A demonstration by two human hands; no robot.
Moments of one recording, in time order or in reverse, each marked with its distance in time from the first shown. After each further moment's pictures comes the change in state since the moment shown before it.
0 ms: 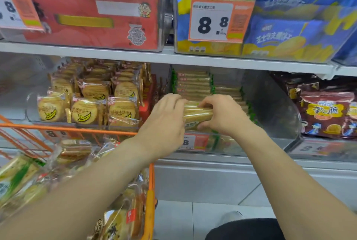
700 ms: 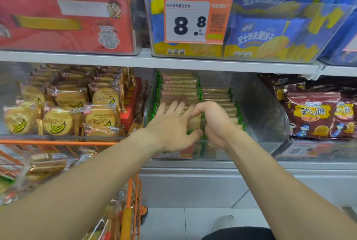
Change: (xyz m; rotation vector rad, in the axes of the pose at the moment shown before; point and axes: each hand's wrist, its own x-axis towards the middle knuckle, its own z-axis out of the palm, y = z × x) left_hand 0.059 0.013 0.042 0.214 -0.341 0.026; right_hand 0.004 0.004 0.016 1.353 -0.075 0.477
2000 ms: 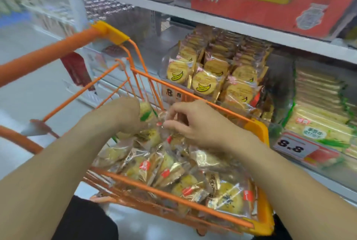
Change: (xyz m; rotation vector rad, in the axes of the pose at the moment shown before) left_hand -0.298 -0.198 -0.011 -0.074 -0.351 -0.928; right_hand -0.062 0.054 0.266 -1.058 -0.826 -0.926
